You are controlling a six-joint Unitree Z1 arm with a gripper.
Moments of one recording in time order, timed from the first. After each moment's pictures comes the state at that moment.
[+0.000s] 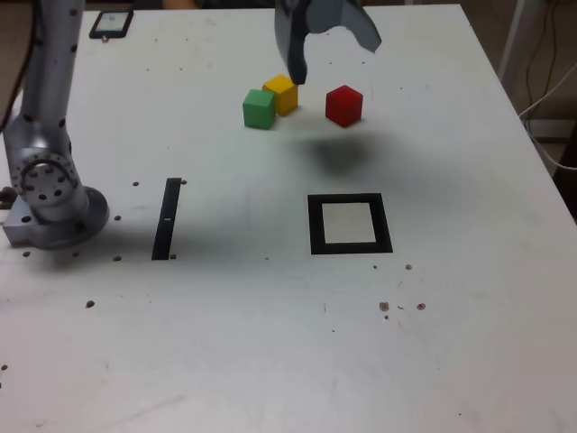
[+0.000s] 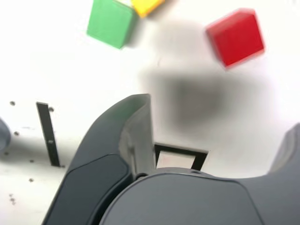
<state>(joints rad) 0.44 2.01 -1.79 1.43 0.07 0.20</state>
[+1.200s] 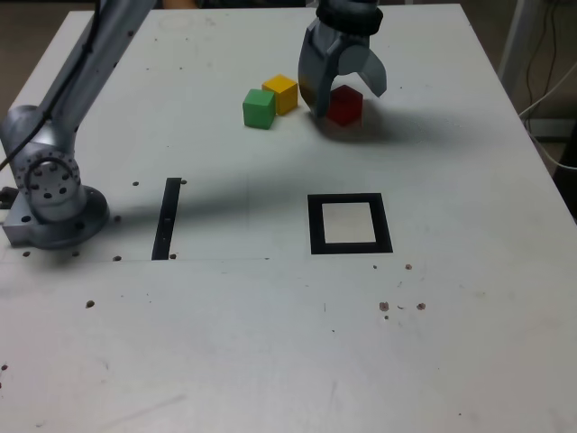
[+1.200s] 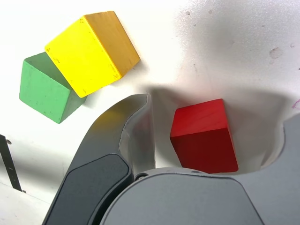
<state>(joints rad) 0.50 2.34 -2.00 1.46 0.09 0.16</state>
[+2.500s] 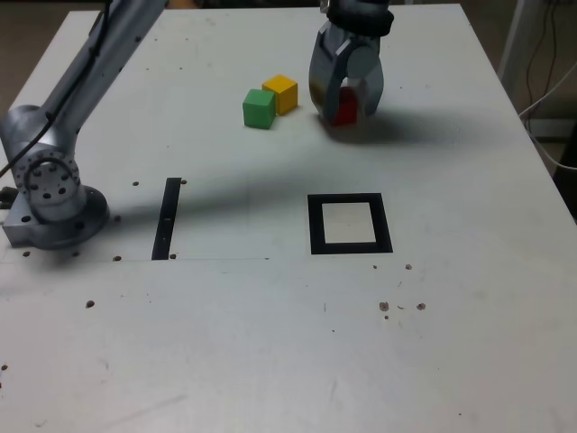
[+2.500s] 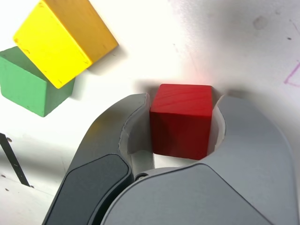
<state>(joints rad) 0.49 2.40 -2.11 1.52 0.04 0.25</state>
